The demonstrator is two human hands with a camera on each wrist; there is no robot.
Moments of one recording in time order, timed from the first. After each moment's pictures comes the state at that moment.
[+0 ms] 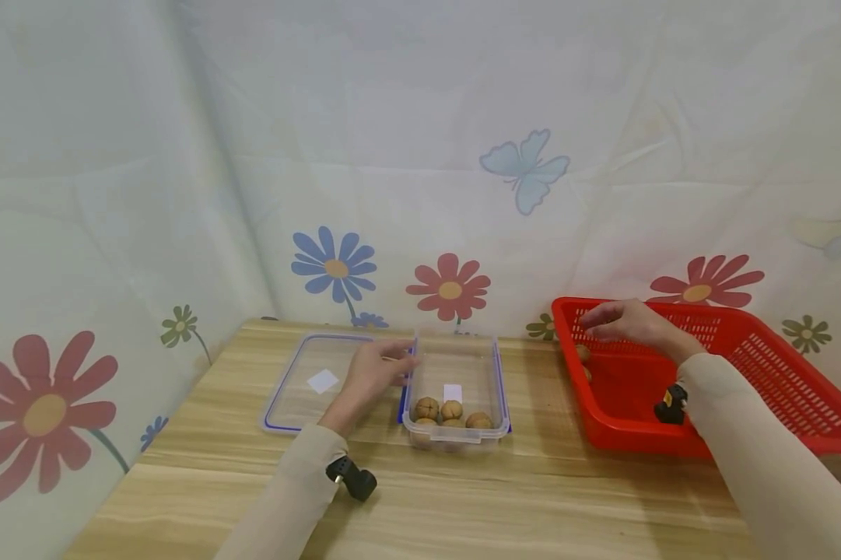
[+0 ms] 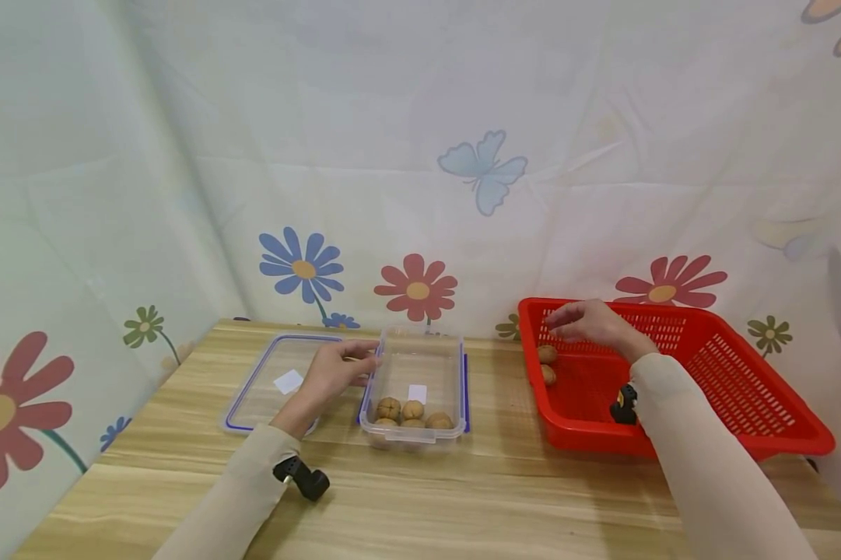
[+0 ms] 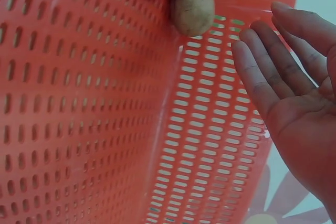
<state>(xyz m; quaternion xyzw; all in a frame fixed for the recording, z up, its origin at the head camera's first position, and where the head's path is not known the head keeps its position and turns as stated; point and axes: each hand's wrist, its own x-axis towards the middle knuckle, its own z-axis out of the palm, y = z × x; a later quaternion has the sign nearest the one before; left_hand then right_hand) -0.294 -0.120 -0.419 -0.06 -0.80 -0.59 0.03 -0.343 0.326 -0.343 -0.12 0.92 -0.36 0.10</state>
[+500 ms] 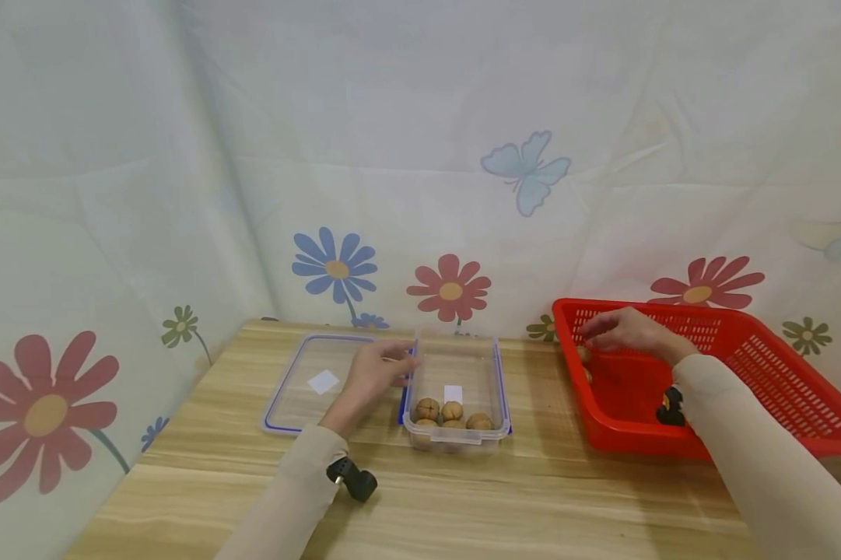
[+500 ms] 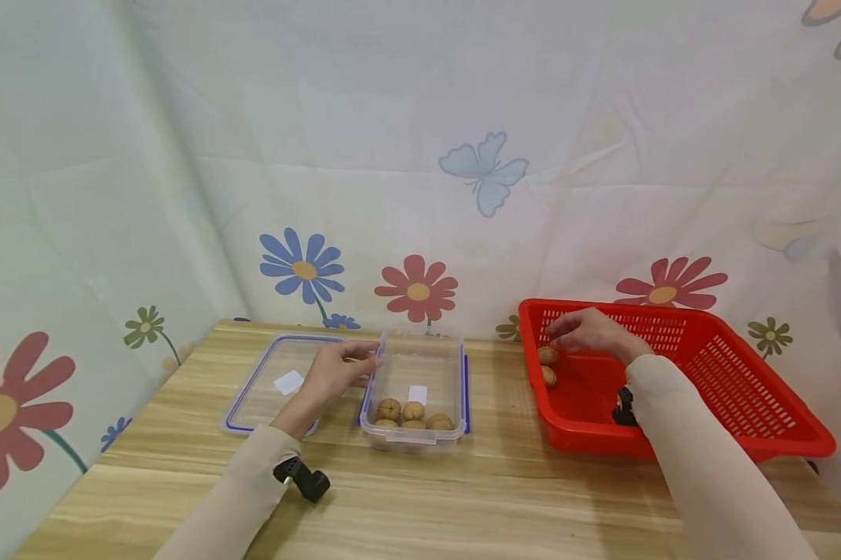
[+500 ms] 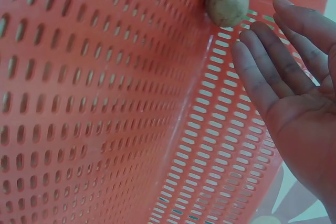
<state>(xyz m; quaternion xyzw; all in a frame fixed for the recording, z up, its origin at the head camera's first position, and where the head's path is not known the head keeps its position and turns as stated) -0.293 -0.120 -0.419 -0.07 -0.80 -0.60 0.03 -0.351 0.328 -0.355 -0.12 0.92 -0.36 0.13</state>
